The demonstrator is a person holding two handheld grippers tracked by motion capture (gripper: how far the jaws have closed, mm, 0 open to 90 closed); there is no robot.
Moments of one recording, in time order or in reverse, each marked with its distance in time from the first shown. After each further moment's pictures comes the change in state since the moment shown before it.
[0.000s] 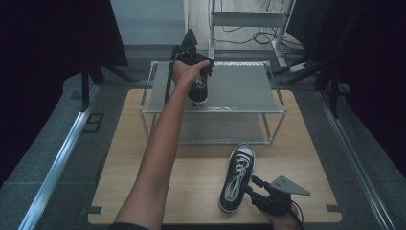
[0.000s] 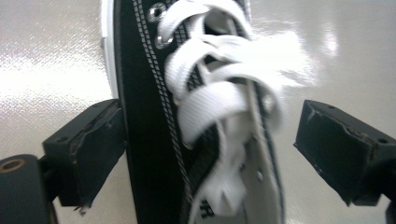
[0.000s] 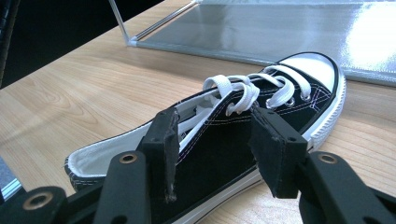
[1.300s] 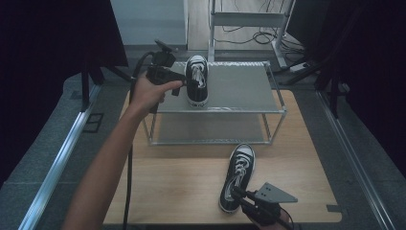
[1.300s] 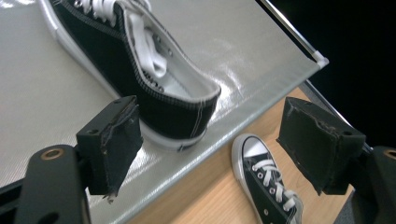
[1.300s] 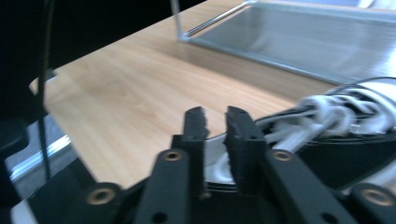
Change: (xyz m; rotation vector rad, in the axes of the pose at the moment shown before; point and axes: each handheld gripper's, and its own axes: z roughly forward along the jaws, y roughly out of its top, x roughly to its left) left arm 0.050 -0.102 -0.099 -0.188 -0.321 0.429; right arm 0.050 0.008 0.001 0.029 0.134 -0.129
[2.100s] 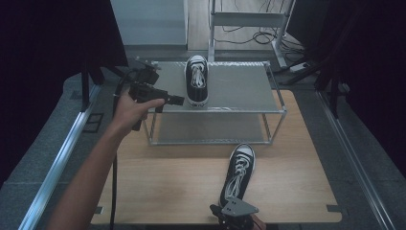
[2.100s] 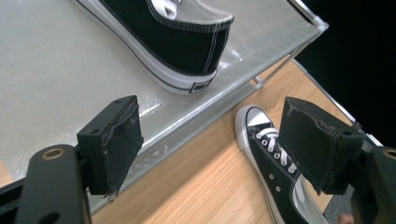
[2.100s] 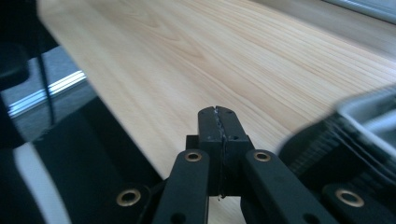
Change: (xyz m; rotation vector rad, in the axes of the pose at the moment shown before) left arm 0.015 -0.048 -0.015 0.012 -0.025 0.019; right arm 0.047 -0.030 0.047 0.187 -0.006 -0.095
